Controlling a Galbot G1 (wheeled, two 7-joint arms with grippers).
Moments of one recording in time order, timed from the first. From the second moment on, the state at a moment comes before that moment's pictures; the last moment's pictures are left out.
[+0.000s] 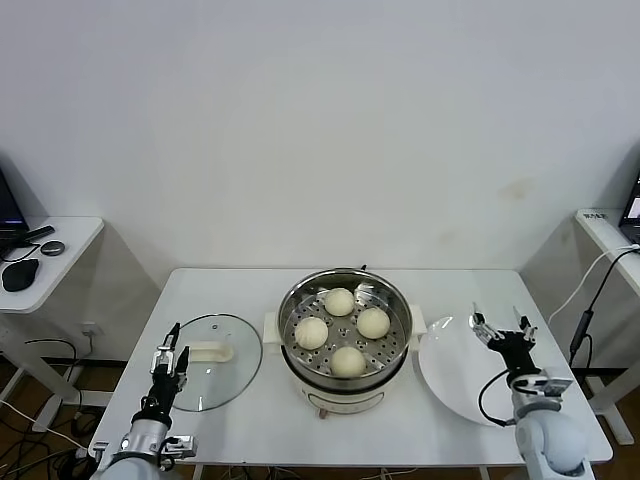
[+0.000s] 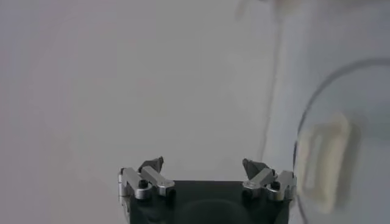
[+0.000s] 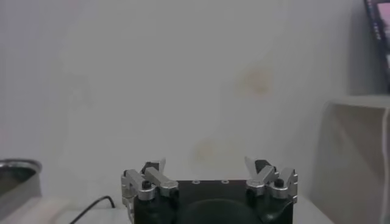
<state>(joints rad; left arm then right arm) 1.43 -1.25 -0.60 -1.74 1.32 -0.01 -0.19 -1.28 1.26 0.73 1.72 0.42 -0.02 -0.08</state>
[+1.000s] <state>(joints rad) 1.29 -1.21 -0.53 -1.51 1.38 -0.03 -0.19 -1.32 1.30 0.77 1.70 0.39 0.01 -0.05</state>
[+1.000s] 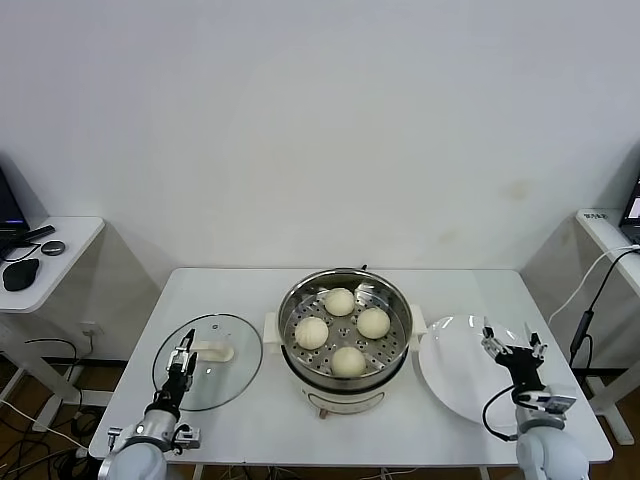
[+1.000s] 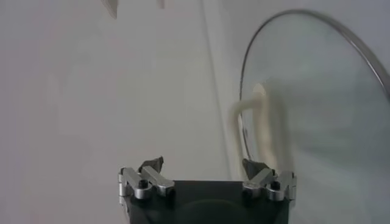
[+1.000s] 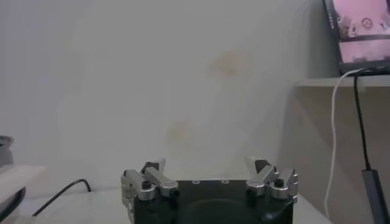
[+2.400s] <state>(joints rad) 1.09 -1.26 -0.49 -1.30 1.32 0.02 -0.25 -1.33 1.33 0.77 1.67 0.37 0.03 -0.05</state>
